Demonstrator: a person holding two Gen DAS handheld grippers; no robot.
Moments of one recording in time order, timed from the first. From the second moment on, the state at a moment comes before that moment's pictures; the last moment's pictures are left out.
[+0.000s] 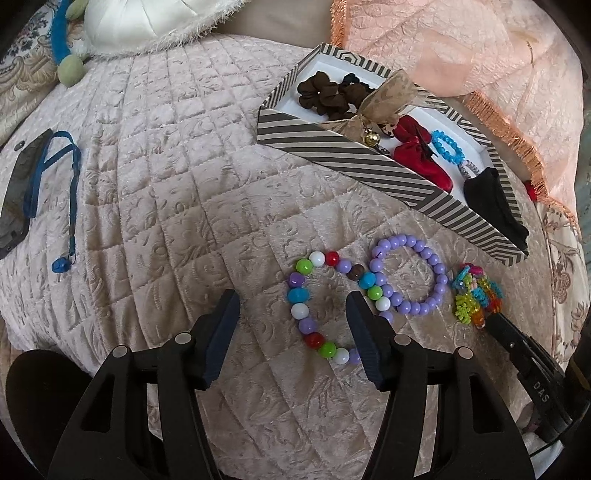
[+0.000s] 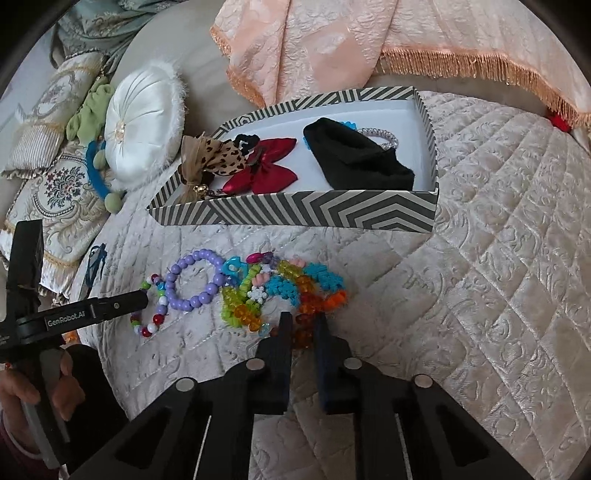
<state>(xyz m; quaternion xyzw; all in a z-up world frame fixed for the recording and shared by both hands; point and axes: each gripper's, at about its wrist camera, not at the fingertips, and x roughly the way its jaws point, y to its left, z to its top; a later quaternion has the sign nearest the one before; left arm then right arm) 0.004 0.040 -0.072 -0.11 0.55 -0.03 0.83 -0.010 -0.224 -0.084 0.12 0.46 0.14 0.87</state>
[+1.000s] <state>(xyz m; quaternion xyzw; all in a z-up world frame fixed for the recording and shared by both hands) 0.003 0.040 -0.069 -0.12 0.56 -0.05 0.82 -0.050 -0.230 0.017 0.12 0.35 0.19 0.91</state>
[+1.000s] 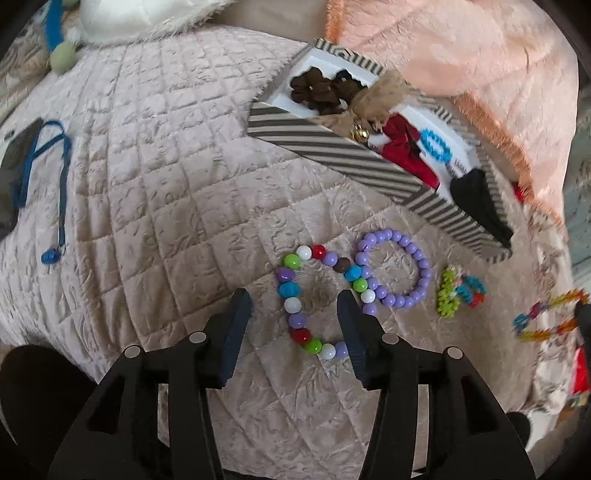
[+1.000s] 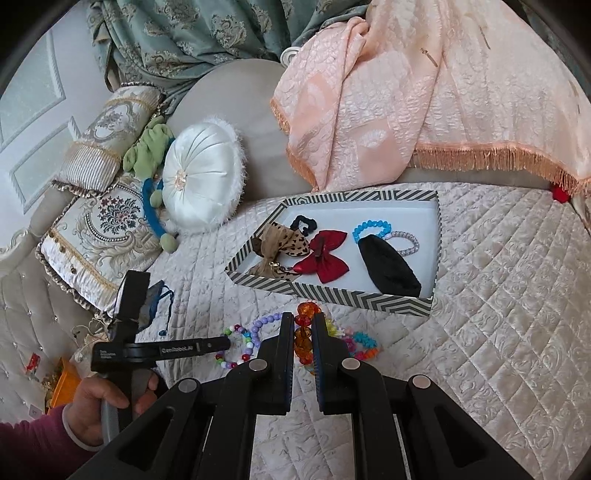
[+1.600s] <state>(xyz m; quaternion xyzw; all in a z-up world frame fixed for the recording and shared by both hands) -0.008 0.029 -0.021 -0.08 0.52 -0.08 0.85 -0.046 -0.229 0.029 0.11 0.34 0.19 0.91</state>
